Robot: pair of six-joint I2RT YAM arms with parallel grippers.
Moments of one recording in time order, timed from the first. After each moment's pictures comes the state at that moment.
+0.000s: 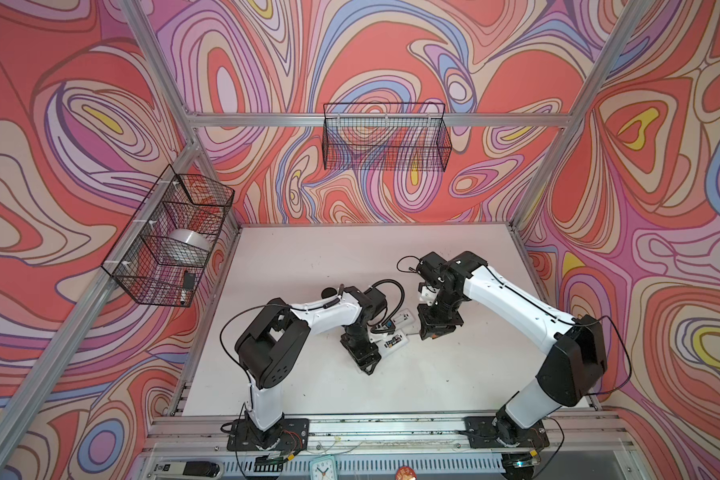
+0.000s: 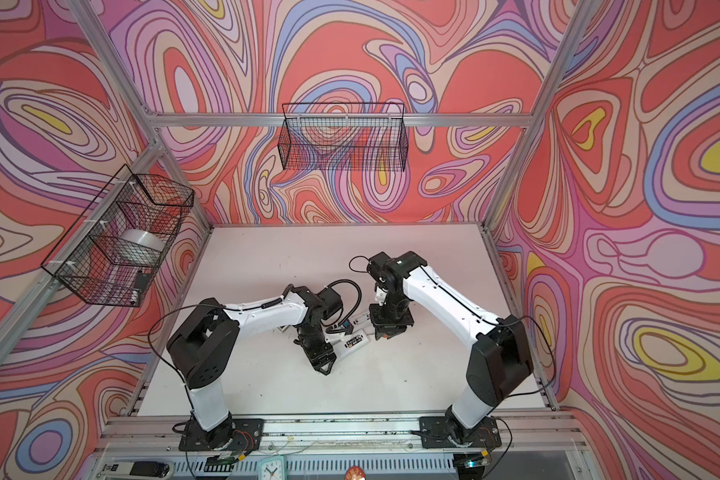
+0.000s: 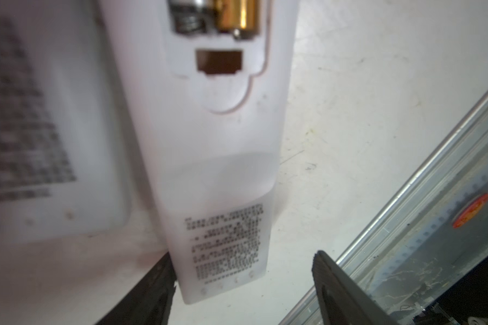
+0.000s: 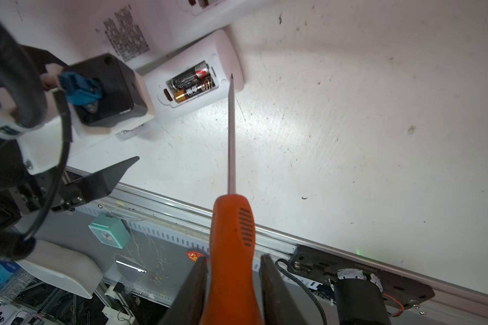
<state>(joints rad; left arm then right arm) -0.79 1.85 1.20 -1.04 0.33 0.21 0.57 1.61 1.41 -1.41 -0.31 0.43</state>
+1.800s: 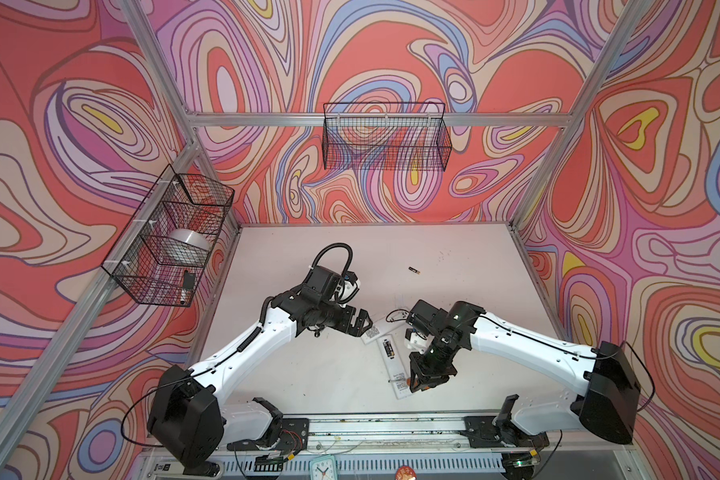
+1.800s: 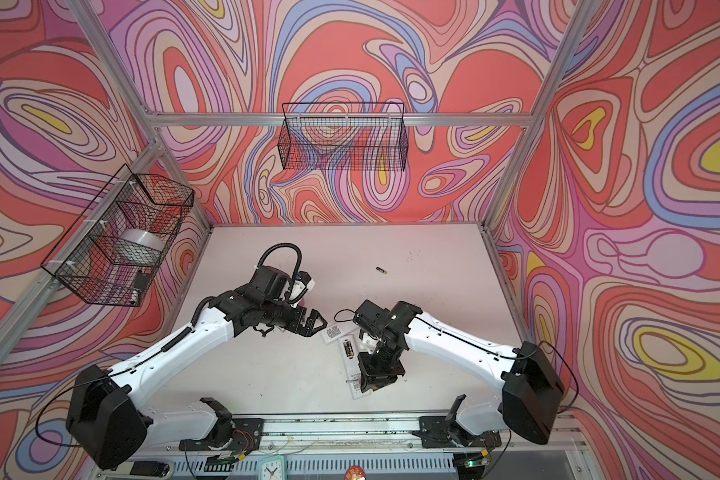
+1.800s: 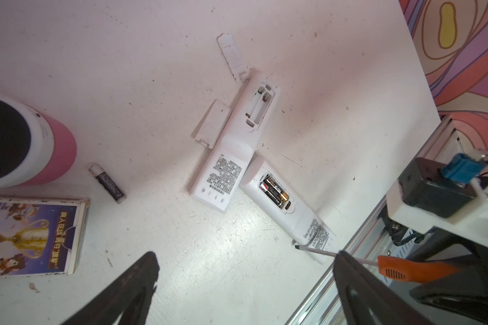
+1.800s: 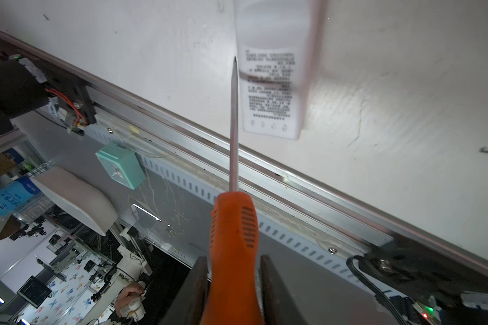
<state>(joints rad) -0.55 1.30 0.98 -0.66 0.36 -0.23 0.87 1.39 1.04 -1.18 -0.50 0.65</state>
